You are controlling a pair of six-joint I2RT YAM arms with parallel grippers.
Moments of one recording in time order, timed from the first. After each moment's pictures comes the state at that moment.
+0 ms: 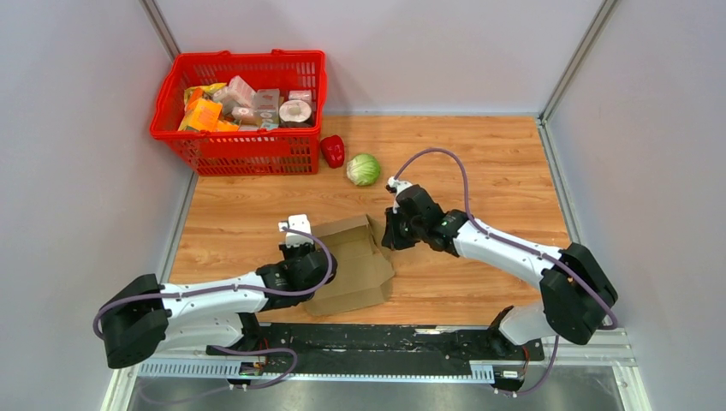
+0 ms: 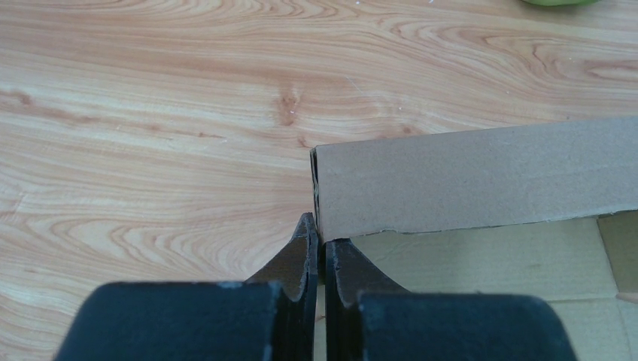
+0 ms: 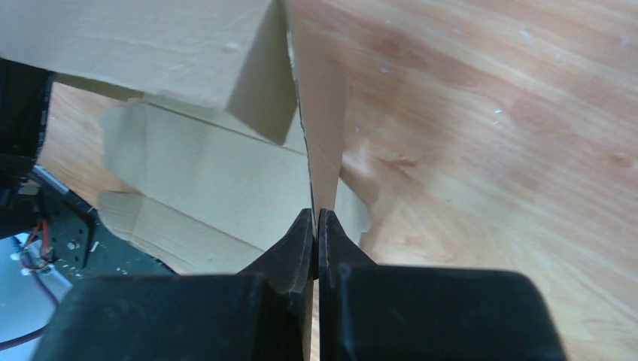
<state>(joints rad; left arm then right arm) -1.07 1.06 0.39 -0.16 -1.07 -0.77 0.77 1.42 0.89 -0.29 -0.10 0.48</state>
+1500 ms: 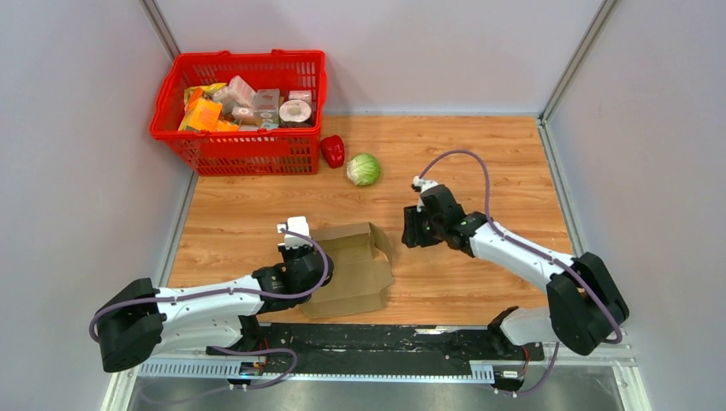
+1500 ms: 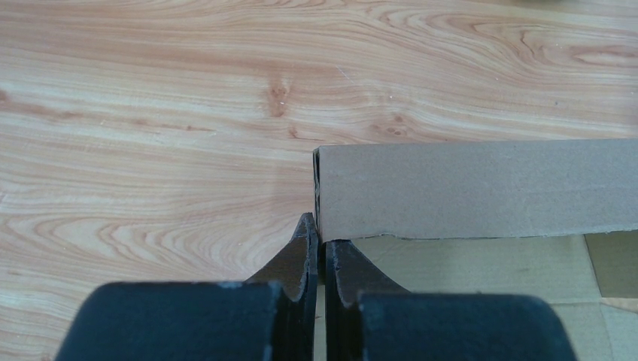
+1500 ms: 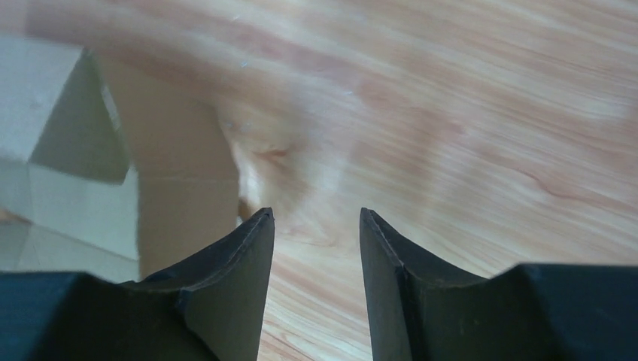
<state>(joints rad) -1.07 1.02 0.37 -0.12 -1.03 -0.75 0.60 1.33 0.78 -0.31 -0.05 0.41</state>
